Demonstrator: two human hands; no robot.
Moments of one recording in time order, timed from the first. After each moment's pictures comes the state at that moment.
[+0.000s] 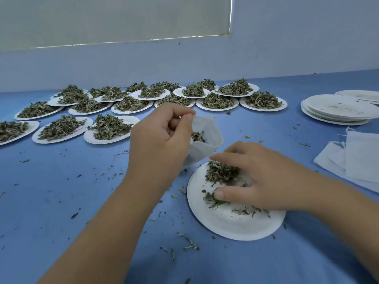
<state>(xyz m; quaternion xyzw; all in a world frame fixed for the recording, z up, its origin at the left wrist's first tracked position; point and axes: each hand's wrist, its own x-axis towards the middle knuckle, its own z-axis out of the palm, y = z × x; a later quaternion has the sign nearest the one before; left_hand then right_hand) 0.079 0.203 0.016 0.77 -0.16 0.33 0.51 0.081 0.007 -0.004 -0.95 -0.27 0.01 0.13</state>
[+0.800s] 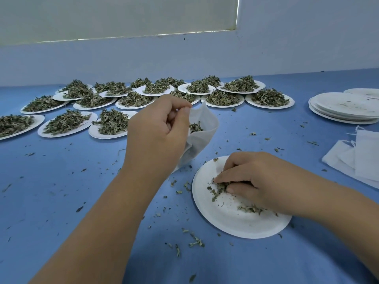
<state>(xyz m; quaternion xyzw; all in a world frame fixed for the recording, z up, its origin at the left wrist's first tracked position) 0.089 0.218 0.013 0.80 -0.16 0.39 0.43 0.081 0.015 -0.012 -0.93 -0.34 0.02 0.14</state>
